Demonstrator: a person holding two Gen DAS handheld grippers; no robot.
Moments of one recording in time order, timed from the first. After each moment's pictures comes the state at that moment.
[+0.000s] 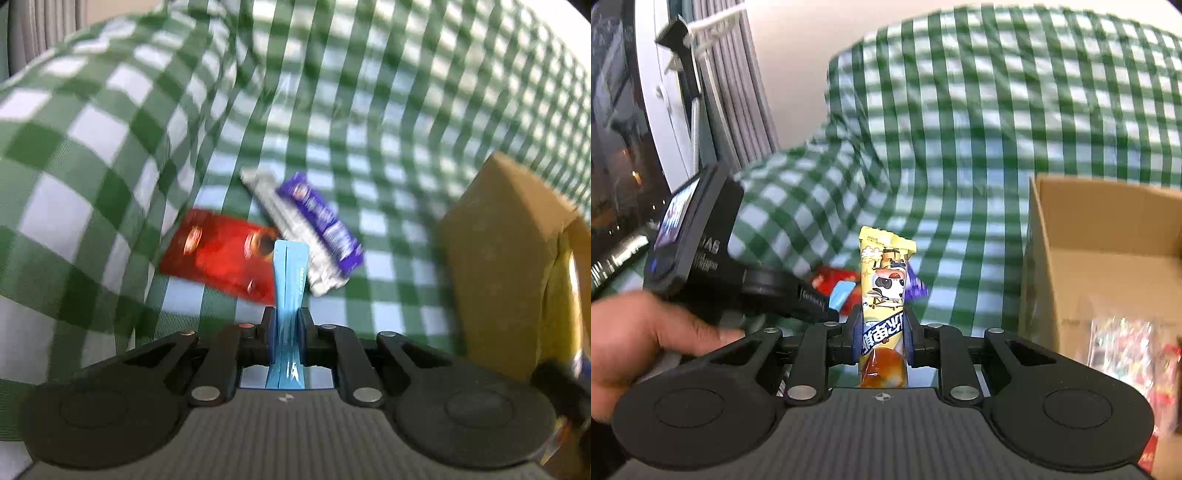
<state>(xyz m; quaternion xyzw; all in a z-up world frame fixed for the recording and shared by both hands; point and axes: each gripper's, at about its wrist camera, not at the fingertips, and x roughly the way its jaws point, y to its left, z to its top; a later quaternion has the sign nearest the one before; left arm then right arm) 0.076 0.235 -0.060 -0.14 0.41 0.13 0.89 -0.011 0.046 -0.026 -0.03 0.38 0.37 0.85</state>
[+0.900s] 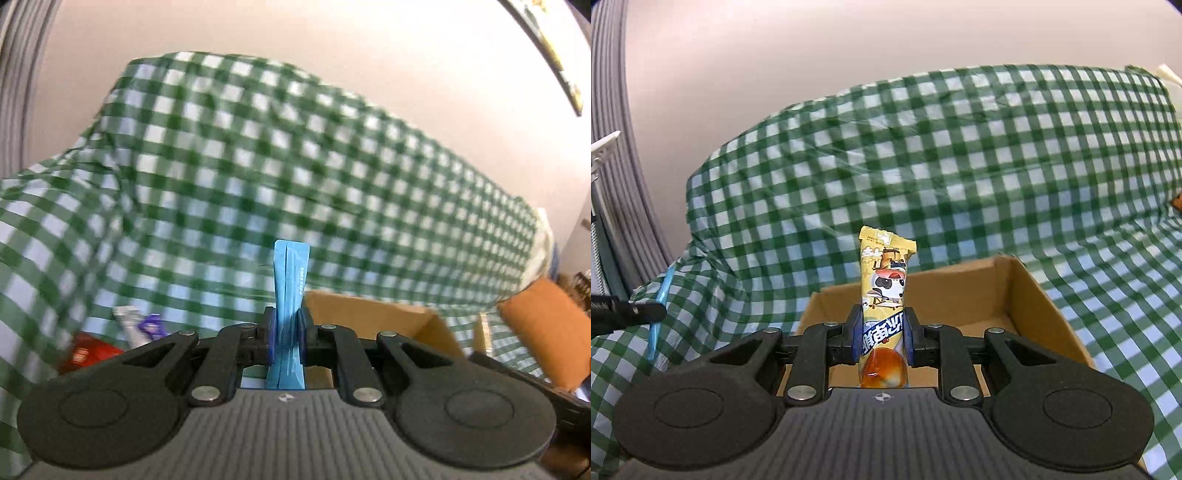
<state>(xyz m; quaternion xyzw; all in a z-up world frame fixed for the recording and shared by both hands) 0.061 0.119 0.062 -0.17 0.22 0.04 0.96 0.084 -0.125 0.020 0.02 0.32 0.21 0.92</state>
